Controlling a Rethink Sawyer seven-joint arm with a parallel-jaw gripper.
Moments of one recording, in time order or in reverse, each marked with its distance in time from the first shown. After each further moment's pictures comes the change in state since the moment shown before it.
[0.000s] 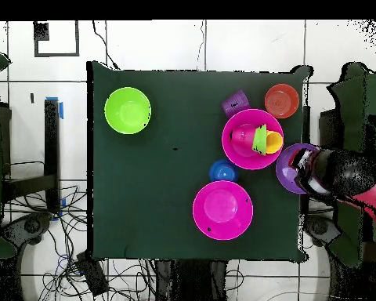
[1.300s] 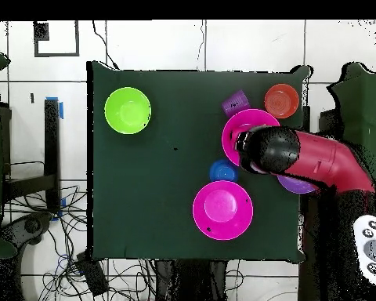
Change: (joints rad) arm 0.238 -0.037 0.003 0.022 -0.021 0.000 0.000
